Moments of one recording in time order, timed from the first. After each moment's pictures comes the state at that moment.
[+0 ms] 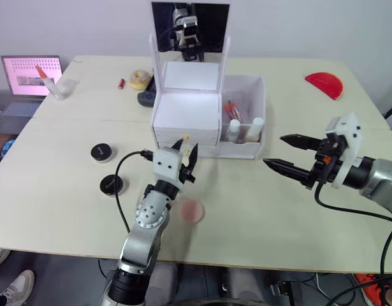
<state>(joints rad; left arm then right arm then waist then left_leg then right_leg) -0.08 -0.02 -0.24 -0.31 0.00 0.14 -0.11 -0.16 -0.89 -0.38 -0.50 0.81 0.84 0.75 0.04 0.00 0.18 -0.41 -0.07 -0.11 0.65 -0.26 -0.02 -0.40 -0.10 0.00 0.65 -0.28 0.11</state>
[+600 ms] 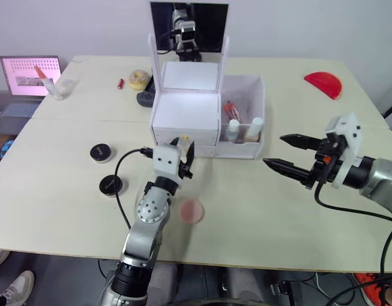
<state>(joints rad) -0.12 -0.04 -0.22 -0.26 0.02 0.15 -0.07 -0.16 -0.89 -0.38 -0.50 0.81 0.84 0.75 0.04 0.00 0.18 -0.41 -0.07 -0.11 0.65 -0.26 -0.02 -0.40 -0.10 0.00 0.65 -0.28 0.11</state>
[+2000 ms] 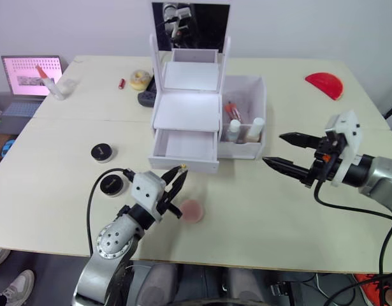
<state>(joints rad) 0.17 0.25 -0.20 -0.61 -0.17 0.24 -0.36 -0.18 -0.89 -0.37 -0.50 0.81 0.84 0.75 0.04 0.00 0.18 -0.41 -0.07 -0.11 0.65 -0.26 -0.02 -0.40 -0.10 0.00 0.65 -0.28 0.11</state>
